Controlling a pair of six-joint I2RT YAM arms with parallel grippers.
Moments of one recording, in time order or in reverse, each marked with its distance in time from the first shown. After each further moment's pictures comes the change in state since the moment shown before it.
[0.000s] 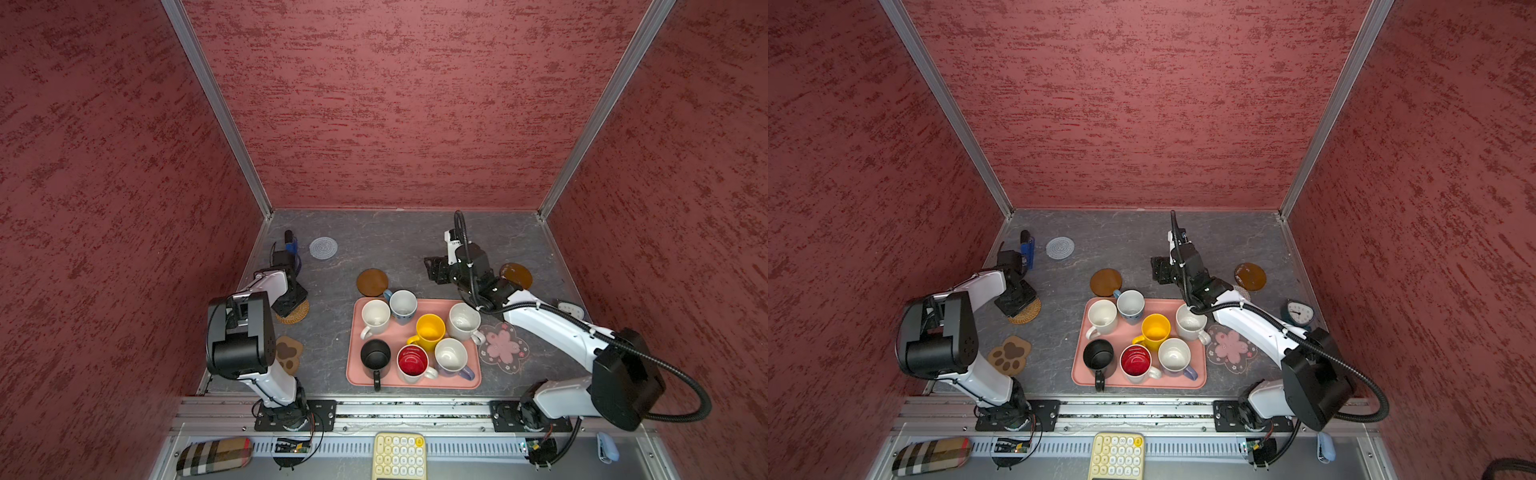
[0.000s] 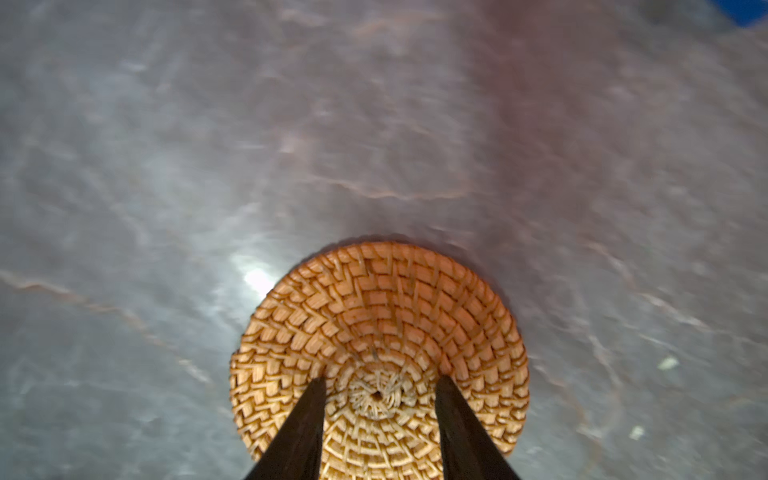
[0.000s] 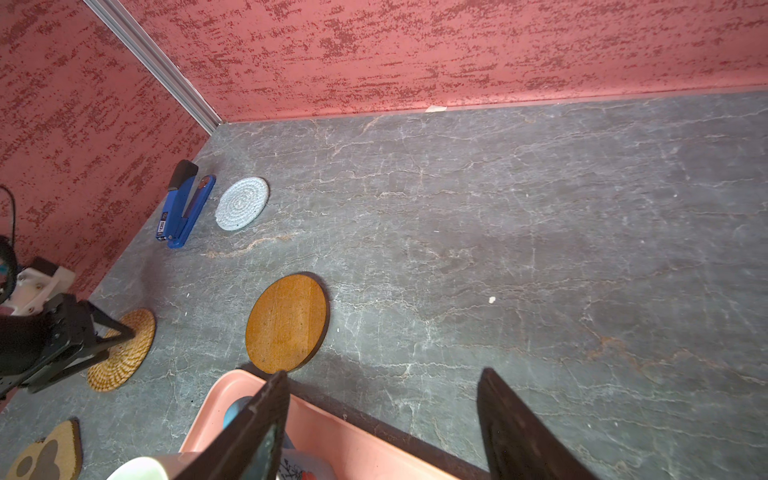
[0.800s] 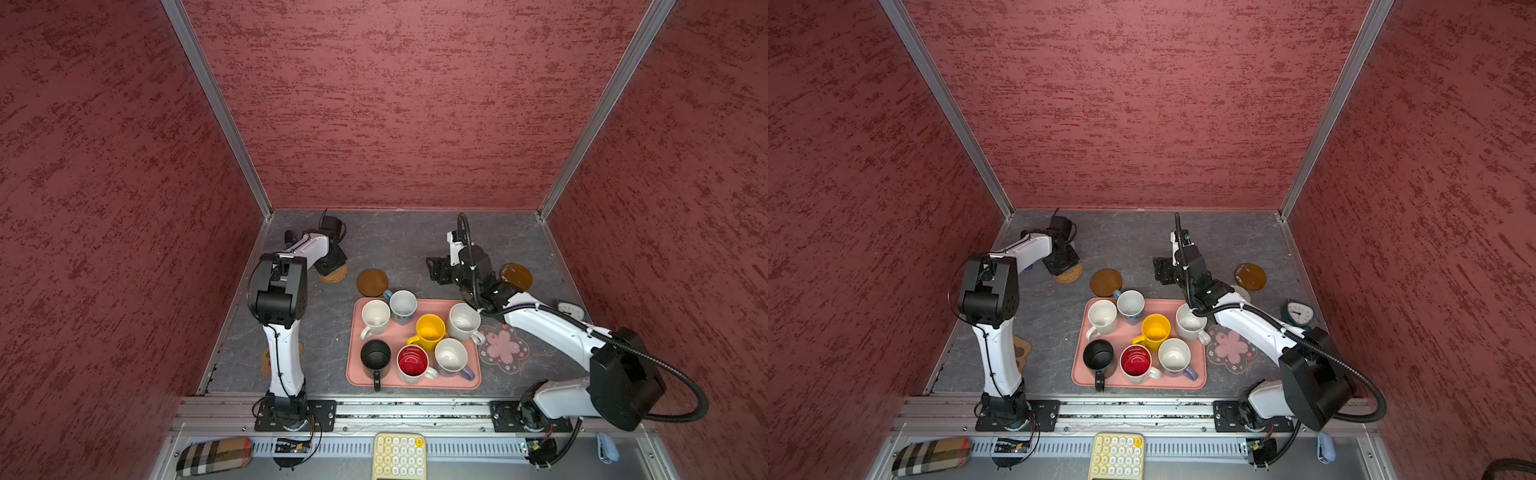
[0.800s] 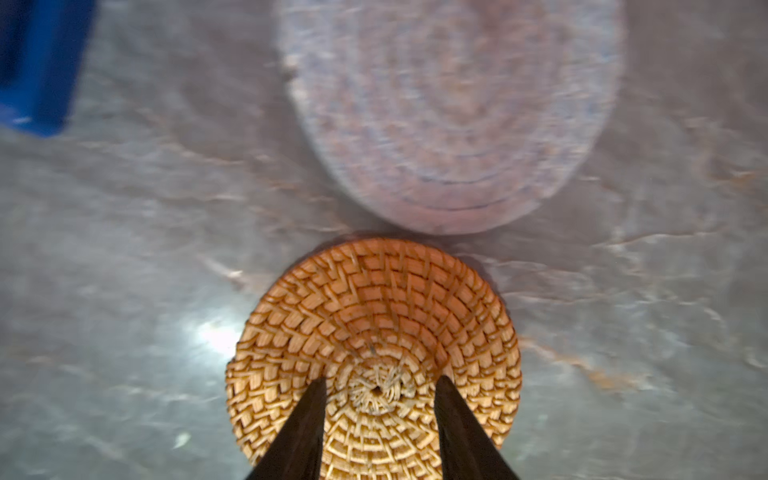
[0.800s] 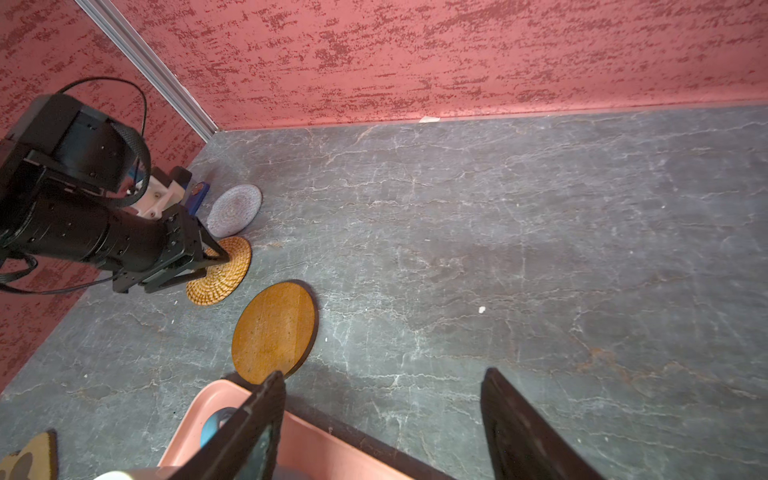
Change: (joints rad) left arm -0.274 0.444 0.607 -0.097 0.031 -0.062; right arm -0.038 0.001 -0.048 0.079 -0.008 -0.030
